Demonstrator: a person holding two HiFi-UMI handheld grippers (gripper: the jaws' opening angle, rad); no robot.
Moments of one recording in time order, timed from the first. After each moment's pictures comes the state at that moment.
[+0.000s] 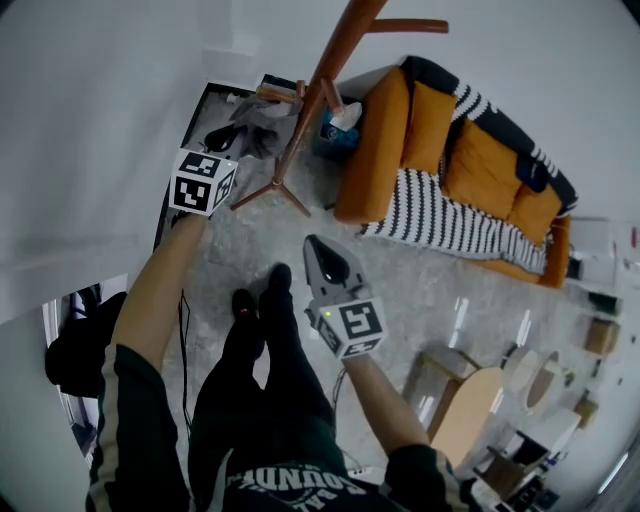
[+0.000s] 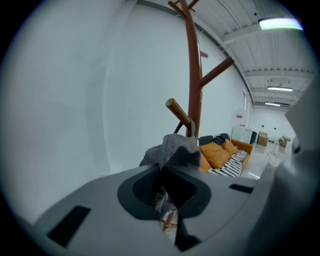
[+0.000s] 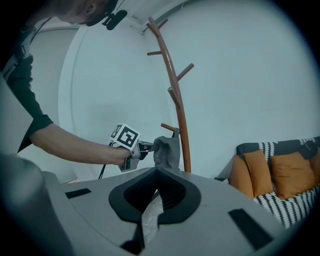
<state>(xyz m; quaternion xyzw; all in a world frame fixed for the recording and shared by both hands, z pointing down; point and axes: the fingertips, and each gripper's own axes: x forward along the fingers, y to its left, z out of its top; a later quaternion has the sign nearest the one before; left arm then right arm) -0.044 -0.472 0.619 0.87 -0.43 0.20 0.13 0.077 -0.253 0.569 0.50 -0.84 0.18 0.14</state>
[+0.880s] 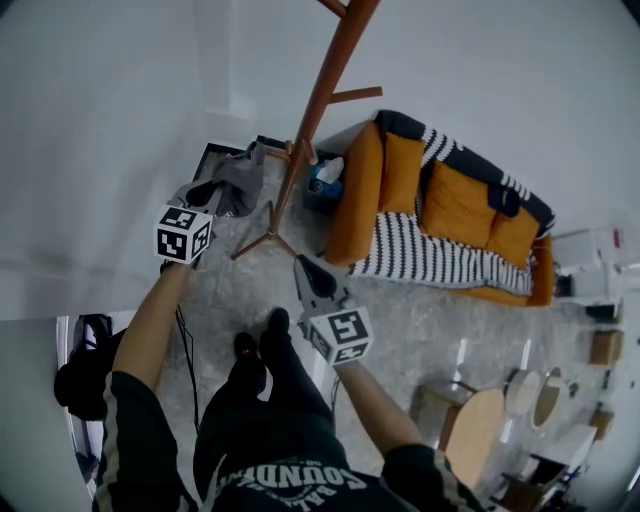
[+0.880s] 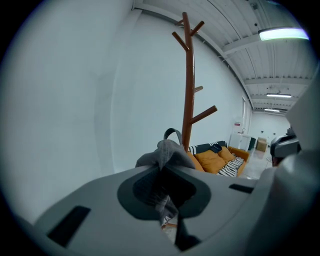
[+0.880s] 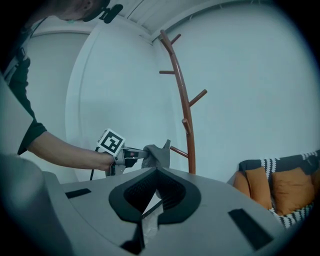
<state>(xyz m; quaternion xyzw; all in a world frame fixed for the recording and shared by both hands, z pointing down) -0.095 -0.419 0.535 0.87 -0.44 0.18 0.13 0.061 -0.247 0.492 0.50 -0.85 0.14 0.11</state>
